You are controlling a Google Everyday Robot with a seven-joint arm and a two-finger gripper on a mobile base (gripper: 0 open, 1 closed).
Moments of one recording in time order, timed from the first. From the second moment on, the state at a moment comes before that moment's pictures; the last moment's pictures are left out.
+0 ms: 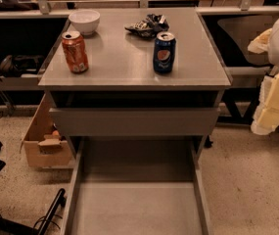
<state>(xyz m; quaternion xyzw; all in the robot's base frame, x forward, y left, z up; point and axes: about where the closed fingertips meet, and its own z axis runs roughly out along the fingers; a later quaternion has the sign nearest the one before) 0.438 -0.217 0.976 -0.60 0.78 -0.03 0.16</state>
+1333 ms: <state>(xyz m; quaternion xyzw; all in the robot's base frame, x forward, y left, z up) 0.595 -0.163 0.934 -0.58 0.72 0.11 0.36</state>
